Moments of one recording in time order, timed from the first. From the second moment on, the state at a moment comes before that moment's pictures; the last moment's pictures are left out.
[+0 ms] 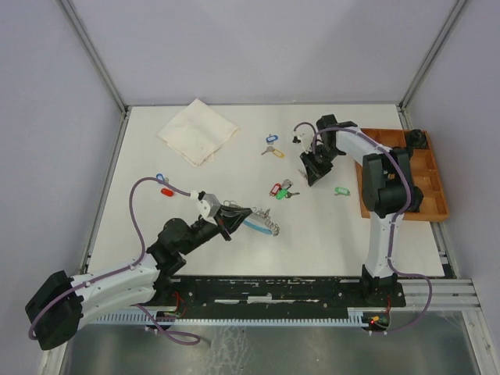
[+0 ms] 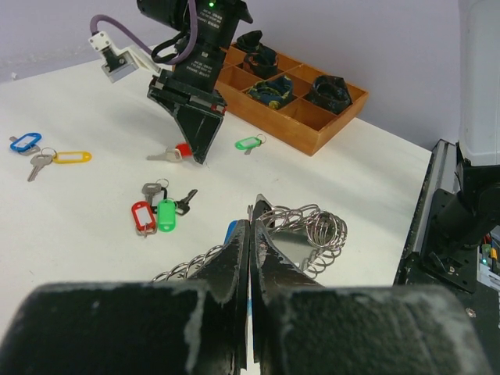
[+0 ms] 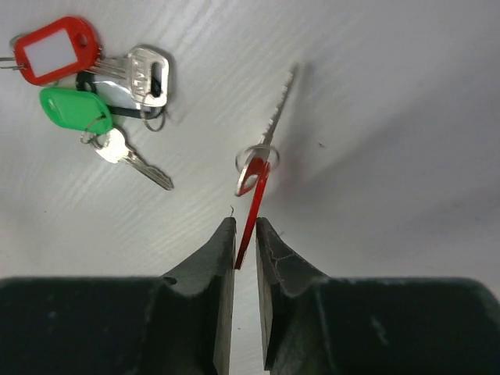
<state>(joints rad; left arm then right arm) -0.87 0.79 0.19 0.75 0.11 -0.18 0.21 2.11 1.61 -0.91 -0.39 -0.45</state>
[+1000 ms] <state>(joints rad) -0.81 0.98 0.23 0.87 0.31 -0.19 0.26 1.22 1.05 -0.84 -1.10 -0.90</state>
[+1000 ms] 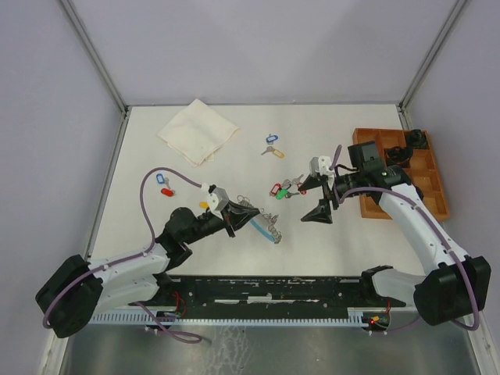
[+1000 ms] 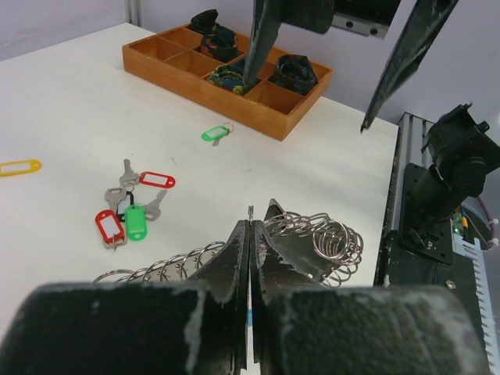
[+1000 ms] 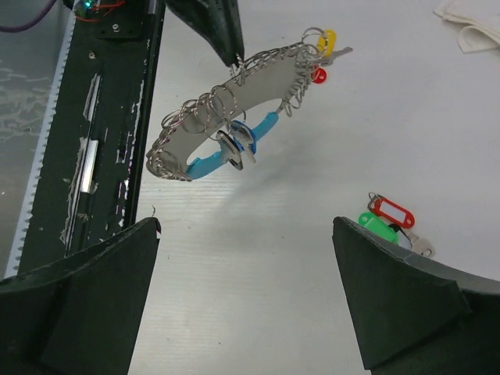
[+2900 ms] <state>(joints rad) -0.72 1.37 0.88 -0.03 1.06 0.18 0.55 1.17 0.90 -0.67 -0.93 -1.23</state>
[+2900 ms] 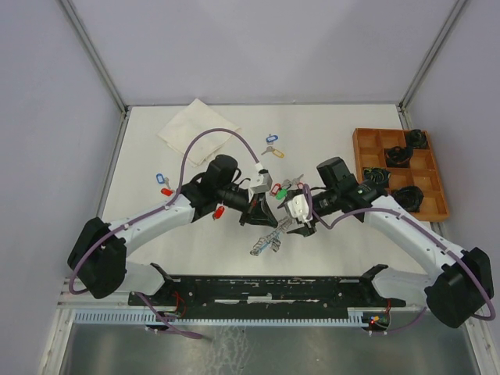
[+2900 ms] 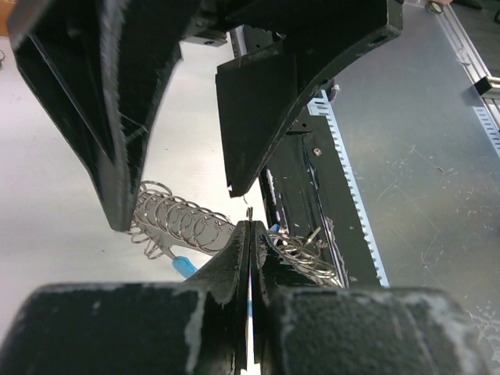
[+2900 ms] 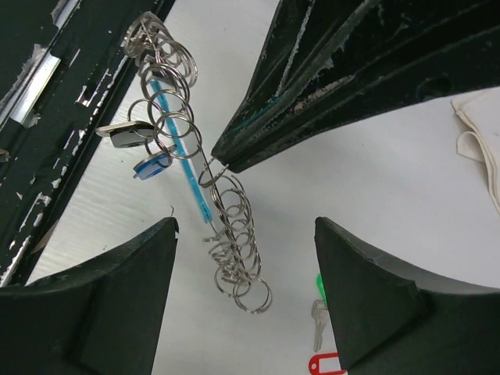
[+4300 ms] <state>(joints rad) -0.75 0.72 0.36 0.58 0.56 -0.03 0.61 1.31 1.13 -0.99 -0.87 -1.23</state>
